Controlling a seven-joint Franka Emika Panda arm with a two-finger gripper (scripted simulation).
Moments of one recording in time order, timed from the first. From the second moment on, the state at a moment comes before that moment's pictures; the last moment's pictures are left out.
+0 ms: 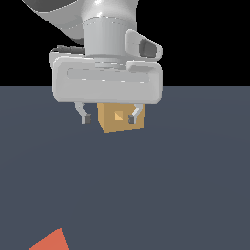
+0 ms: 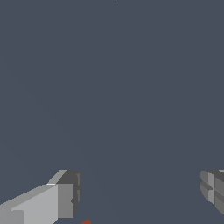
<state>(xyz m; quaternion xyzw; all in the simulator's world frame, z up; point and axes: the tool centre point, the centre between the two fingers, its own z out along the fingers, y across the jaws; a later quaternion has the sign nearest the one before) -0.032 -0.047 0.128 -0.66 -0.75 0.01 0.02</state>
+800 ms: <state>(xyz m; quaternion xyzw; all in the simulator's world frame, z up) -0.041 -0.154 0.103 -0.56 -0.83 0.01 0.01</state>
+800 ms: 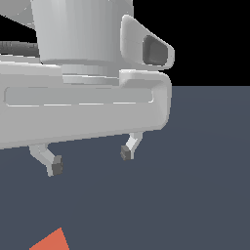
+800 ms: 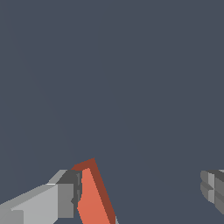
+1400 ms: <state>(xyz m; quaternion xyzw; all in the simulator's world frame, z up) -0.027 -0.239 0.083 -0.48 -0.88 0.00 0.01</state>
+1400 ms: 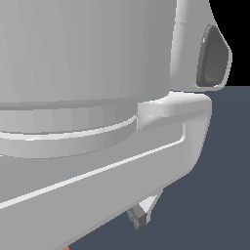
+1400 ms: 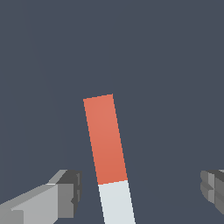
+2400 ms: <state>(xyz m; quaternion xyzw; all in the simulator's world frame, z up) 0.004 -0.309 0.066 -0.41 -0.91 0.00 0.00</state>
